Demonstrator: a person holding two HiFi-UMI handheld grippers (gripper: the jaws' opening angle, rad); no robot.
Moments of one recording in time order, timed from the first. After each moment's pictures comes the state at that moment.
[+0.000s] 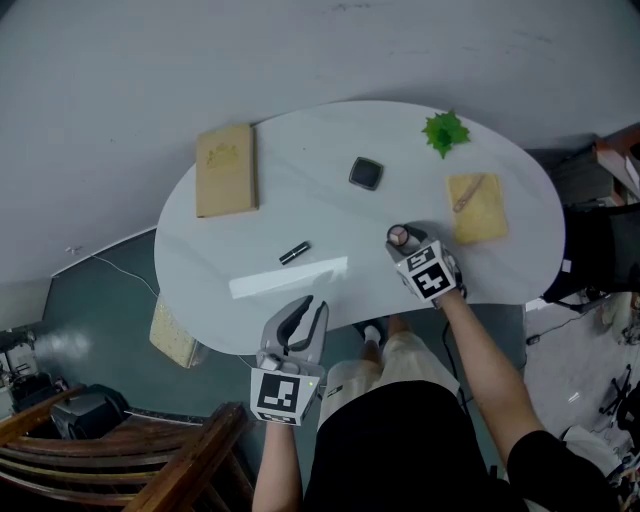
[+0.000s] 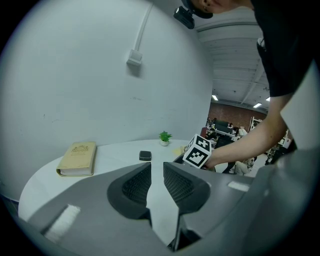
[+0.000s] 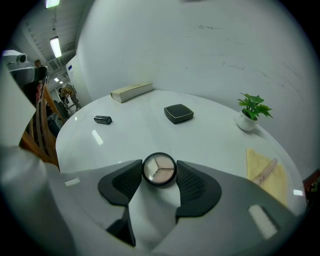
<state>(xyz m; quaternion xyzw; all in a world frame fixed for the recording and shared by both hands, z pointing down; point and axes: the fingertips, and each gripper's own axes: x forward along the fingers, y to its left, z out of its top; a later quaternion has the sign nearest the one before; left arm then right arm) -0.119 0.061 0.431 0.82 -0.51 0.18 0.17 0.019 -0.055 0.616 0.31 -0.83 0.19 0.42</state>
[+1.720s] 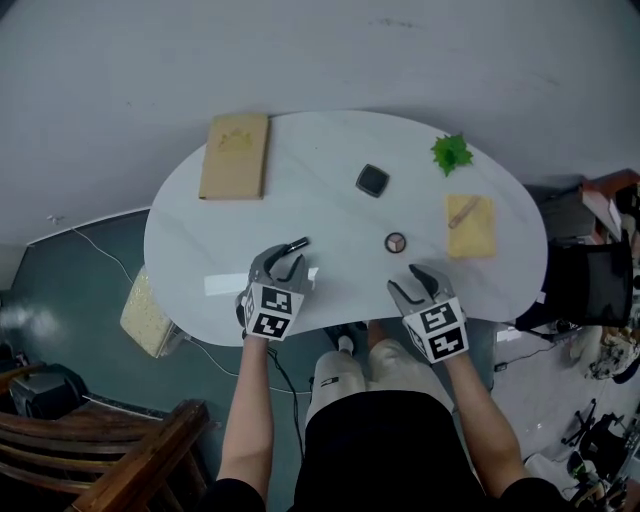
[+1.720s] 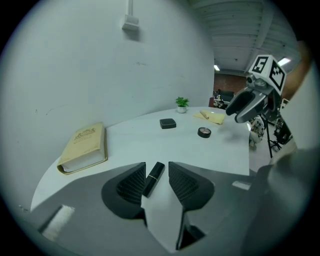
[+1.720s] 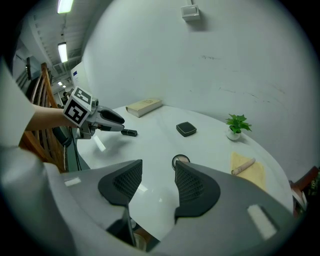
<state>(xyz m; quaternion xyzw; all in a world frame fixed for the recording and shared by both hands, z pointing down) -0.191 0.001 0.574 0.78 -0.51 0.33 0.15 0.024 0.017 0.529 0.33 -0.85 0.17 0.38</state>
